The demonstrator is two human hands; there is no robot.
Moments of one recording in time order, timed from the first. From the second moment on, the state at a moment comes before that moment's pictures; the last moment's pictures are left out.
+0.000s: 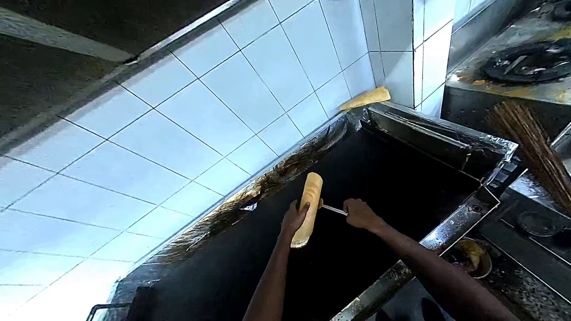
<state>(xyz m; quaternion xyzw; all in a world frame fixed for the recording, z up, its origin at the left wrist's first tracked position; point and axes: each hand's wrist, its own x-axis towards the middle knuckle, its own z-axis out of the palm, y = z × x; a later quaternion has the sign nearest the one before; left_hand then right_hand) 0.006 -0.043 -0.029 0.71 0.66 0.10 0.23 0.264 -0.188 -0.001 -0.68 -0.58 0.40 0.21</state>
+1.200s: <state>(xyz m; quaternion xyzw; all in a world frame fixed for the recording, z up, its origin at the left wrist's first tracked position) -0.003 -0.060 -0.038 0.85 0.52 0.11 -0.02 0.316 -0.294 0.036 -0.76 -0.53 0.30 0.22</state>
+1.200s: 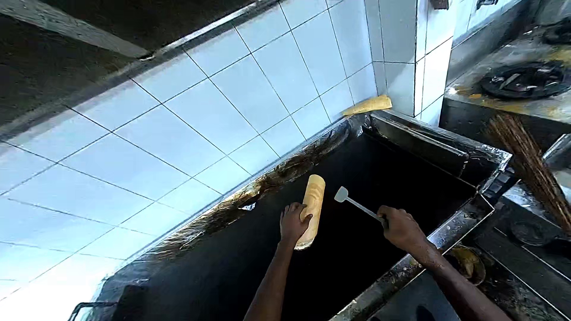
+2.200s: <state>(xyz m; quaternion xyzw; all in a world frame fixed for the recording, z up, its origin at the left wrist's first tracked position) -0.001 -0.073 -0.038 0.86 0.51 0.08 -0.06 0.313 -0.322 0.004 -0.74 -0.52 0.37 0.18</state>
